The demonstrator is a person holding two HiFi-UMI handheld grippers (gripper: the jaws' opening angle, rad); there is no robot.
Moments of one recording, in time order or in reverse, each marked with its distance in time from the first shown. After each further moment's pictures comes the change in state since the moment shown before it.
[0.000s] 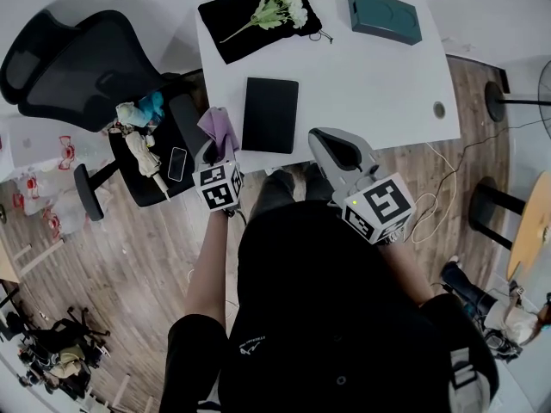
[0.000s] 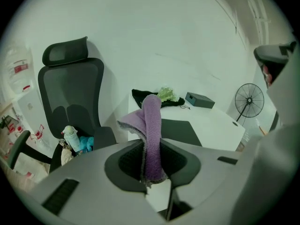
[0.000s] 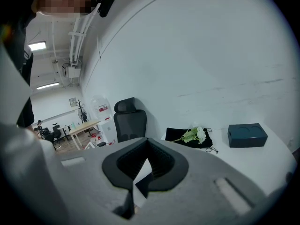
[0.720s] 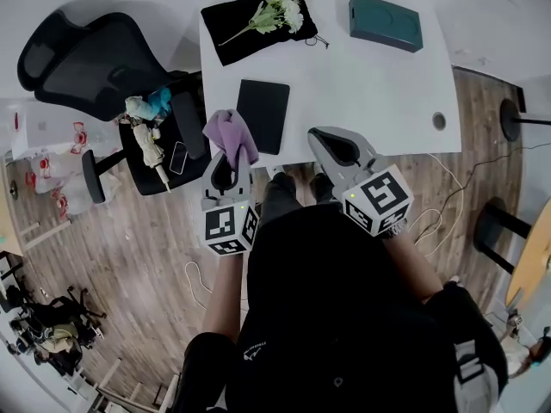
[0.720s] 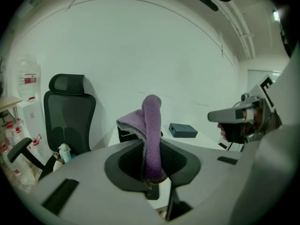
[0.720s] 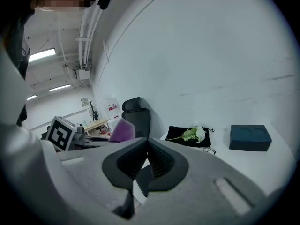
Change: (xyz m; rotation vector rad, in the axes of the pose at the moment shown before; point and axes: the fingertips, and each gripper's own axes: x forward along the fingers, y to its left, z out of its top) left arm -0.117 -0.131 0.090 -0.041 -0.323 -0.027; right arm -0.041 -0.049 -0.006 -0.014 0.026 0.121
